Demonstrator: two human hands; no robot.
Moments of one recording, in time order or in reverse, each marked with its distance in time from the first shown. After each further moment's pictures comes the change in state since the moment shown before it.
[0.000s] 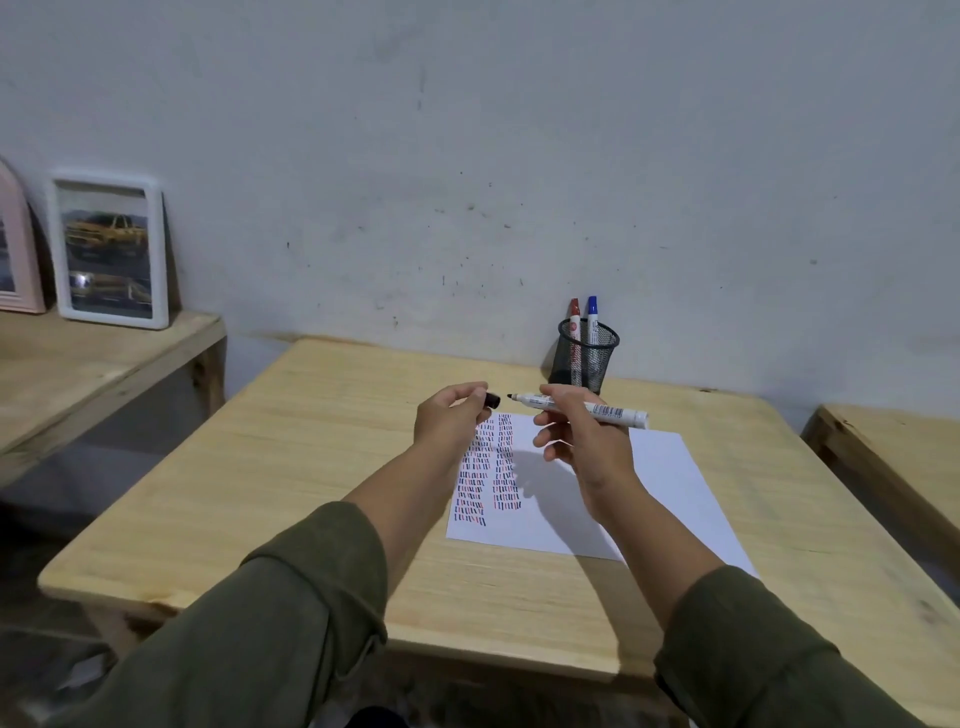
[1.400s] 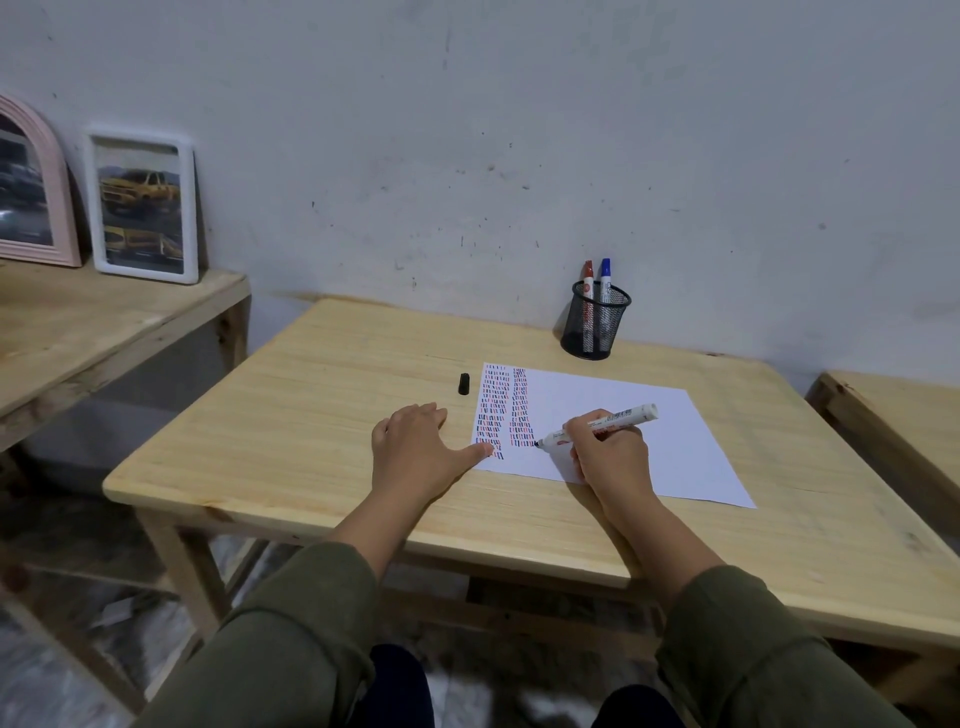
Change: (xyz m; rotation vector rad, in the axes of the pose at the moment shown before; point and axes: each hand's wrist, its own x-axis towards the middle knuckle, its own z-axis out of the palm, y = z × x) left_hand -0.053 -0.055 -0.073 1.182 0.062 0.336; right_hand -0.033 0.060 -0.034 -0.465 0.160 0.062
